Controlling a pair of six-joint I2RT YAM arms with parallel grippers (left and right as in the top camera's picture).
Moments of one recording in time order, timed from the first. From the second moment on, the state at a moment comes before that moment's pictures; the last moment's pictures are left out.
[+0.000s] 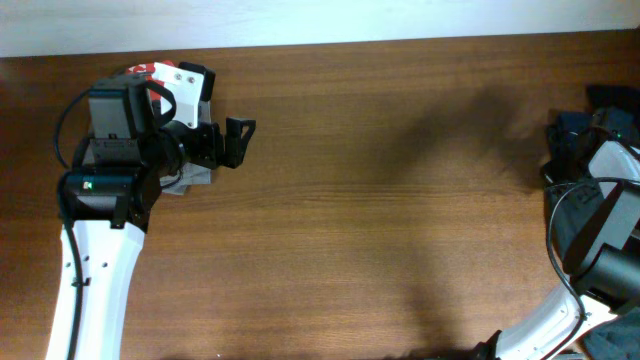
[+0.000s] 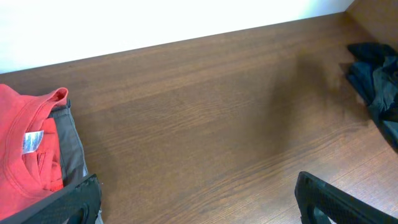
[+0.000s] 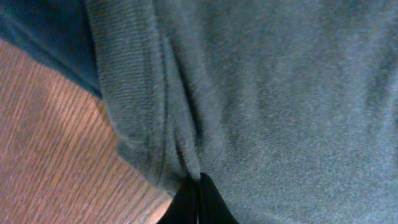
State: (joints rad) left arm -0.06 1.35 1.40 -0.71 0.42 0.07; right arm -0.55 2.03 1.38 -0.69 0.08 0.49
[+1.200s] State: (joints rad) left arm -0.06 1.35 1.40 -0.72 0.42 0.07; right arm 0.30 1.73 1.38 -0.62 -0.17 0.24
